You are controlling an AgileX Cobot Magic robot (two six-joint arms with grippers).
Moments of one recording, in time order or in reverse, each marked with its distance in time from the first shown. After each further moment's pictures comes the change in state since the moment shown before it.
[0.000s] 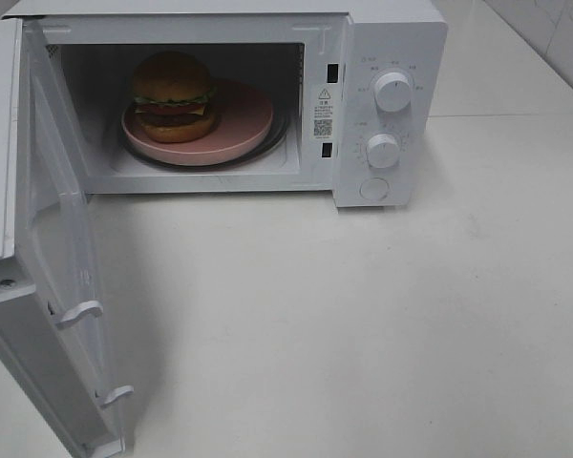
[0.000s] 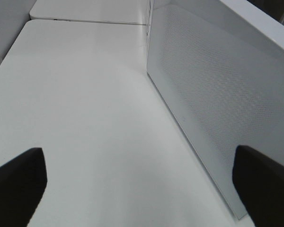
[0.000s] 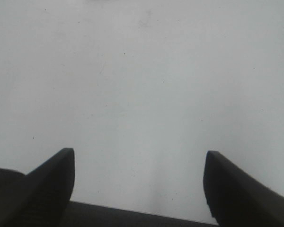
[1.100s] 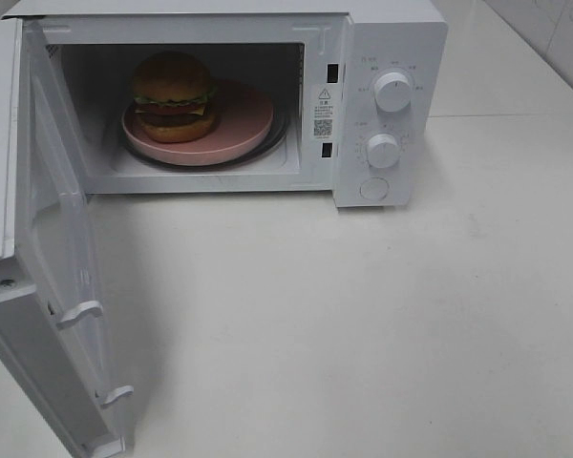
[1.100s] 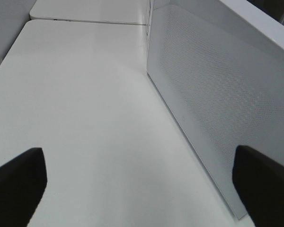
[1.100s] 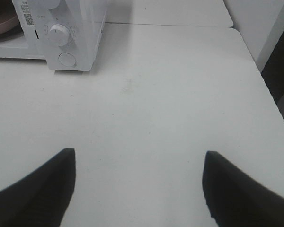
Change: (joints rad) left arm 0.000 0.000 0.000 0.000 0.000 0.000; right arm -0.163 -0.333 0.008 0.085 0.001 -0.047
